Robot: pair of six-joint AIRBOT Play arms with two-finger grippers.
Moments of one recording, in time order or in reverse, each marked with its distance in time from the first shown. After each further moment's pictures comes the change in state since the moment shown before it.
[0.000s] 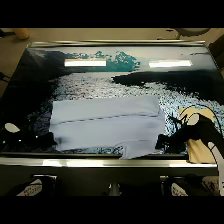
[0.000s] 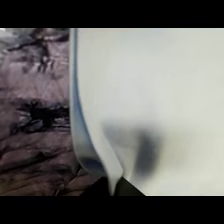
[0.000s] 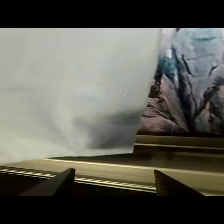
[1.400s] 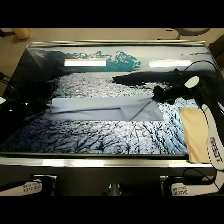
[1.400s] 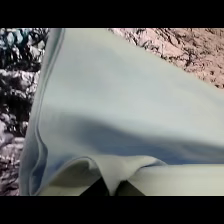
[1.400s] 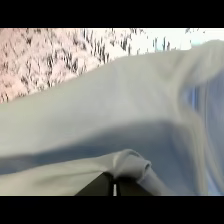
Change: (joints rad) left arm -0.003 -0.254 0.529 -0.214 0.113 -0.005; right arm 0.083 -0.436 0.713 0.238 -0.369 0.063
